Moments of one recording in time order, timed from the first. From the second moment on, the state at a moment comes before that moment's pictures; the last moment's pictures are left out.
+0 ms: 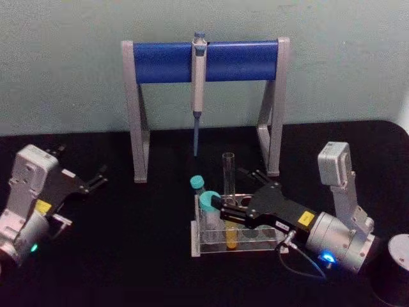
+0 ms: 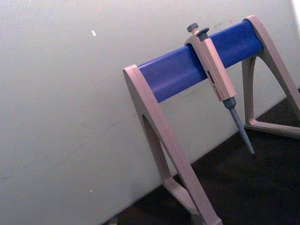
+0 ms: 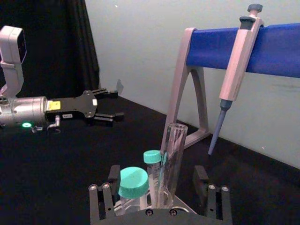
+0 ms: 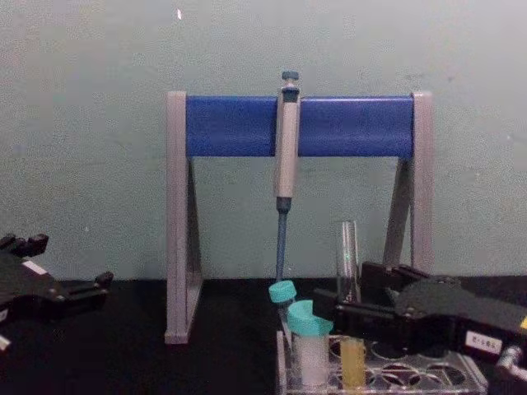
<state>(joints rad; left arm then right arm) -0.20 0.60 0.45 -1.41 -0.25 -0.12 0.03 0.22 0.43 -0.47 -1.43 0.50 -0.08 0.57</state>
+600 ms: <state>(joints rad) -0.20 0.60 0.45 -1.41 -0.25 -0.12 0.03 0.16 0.44 -0.37 -1.57 0.50 -0.17 0.49</state>
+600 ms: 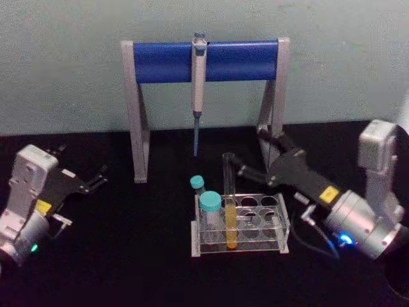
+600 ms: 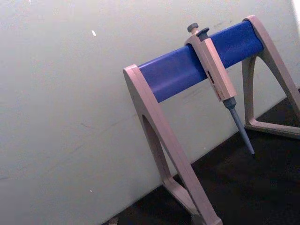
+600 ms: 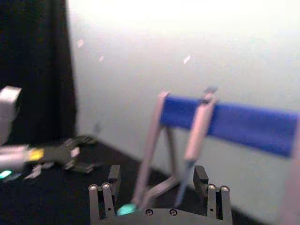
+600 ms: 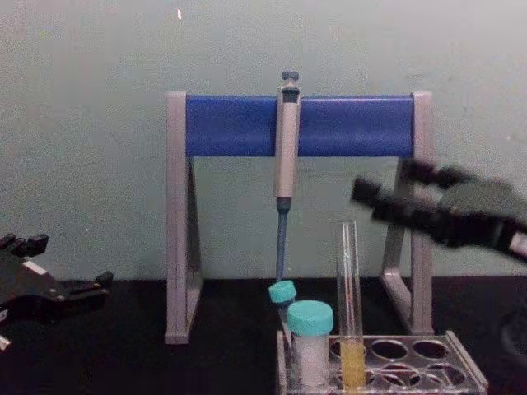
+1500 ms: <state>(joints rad) -0.20 0.60 0.45 -1.41 -0.25 -0.12 0.03 0.04 0.30 -0.23 -1.50 0.15 -0.06 0.03</state>
